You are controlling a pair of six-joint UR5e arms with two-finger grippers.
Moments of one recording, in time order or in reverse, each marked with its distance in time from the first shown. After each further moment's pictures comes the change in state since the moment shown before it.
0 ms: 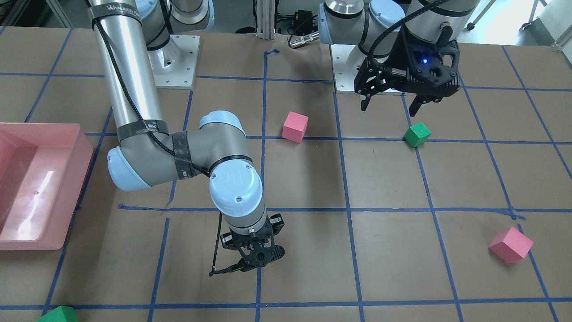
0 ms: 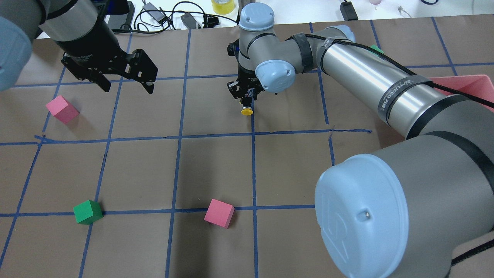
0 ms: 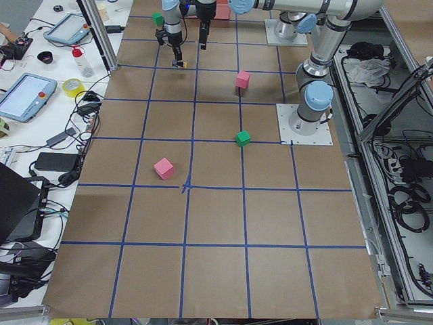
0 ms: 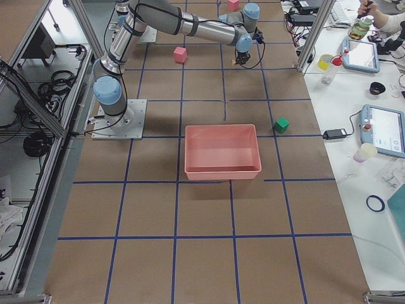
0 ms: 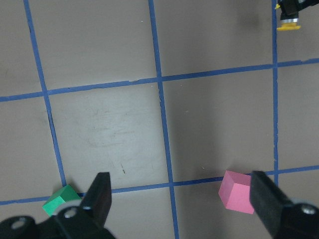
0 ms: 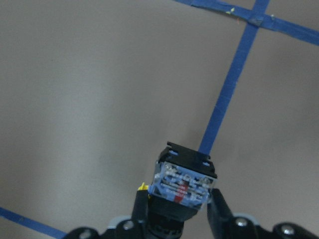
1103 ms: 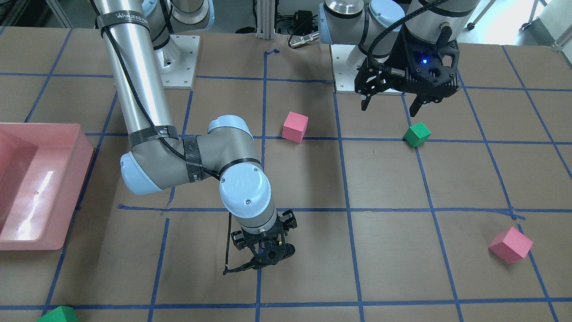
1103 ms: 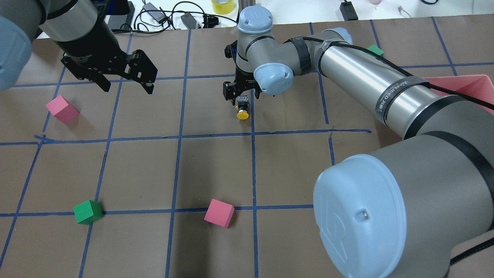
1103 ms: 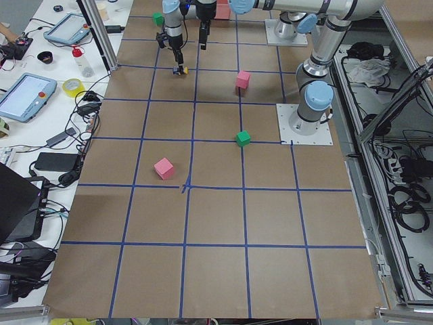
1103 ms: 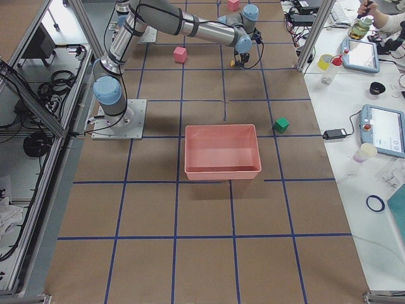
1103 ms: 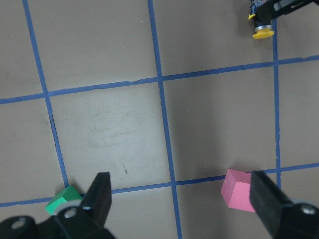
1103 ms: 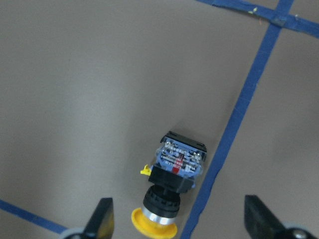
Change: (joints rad) left arm 0.000 0.000 -0.001 -0.002 0.003 0.016; right arm 0.004 -0.016 0.010 -0.012 0.015 -0.010
